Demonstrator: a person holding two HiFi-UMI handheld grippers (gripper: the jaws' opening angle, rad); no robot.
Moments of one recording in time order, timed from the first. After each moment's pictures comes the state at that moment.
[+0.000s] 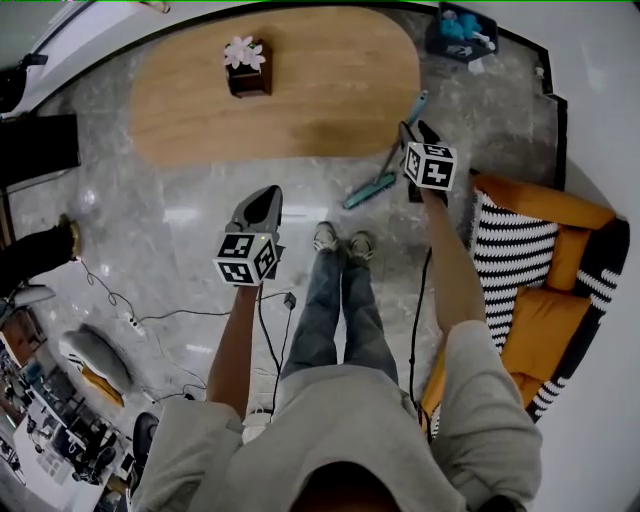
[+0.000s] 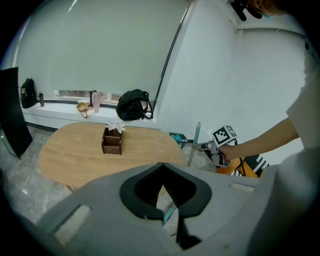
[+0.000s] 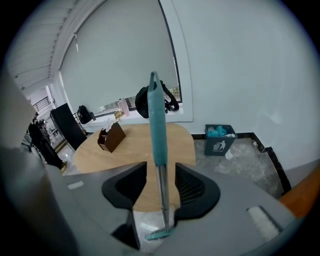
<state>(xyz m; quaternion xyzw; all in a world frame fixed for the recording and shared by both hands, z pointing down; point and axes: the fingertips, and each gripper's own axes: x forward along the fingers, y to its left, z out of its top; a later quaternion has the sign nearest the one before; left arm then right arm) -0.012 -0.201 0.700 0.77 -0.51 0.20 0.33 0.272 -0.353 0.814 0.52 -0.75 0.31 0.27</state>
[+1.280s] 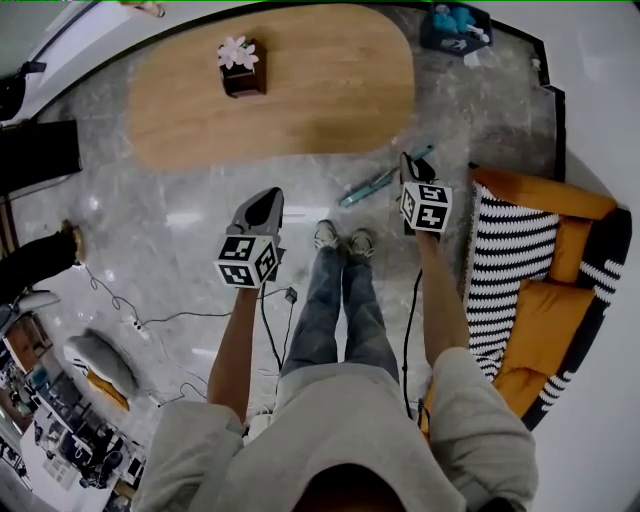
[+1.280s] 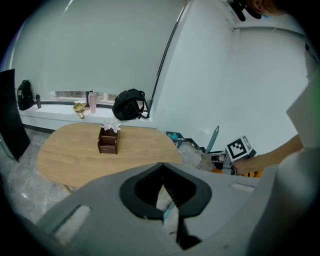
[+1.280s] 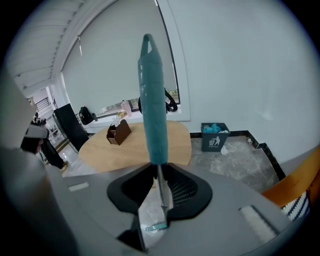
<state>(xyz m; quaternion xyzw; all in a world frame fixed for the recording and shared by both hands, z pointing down) 0.003 -0.187 0.697 0.78 -0.50 0.20 0.33 0.282 -0.260 0.804 0.54 -0.75 0.30 0.26</state>
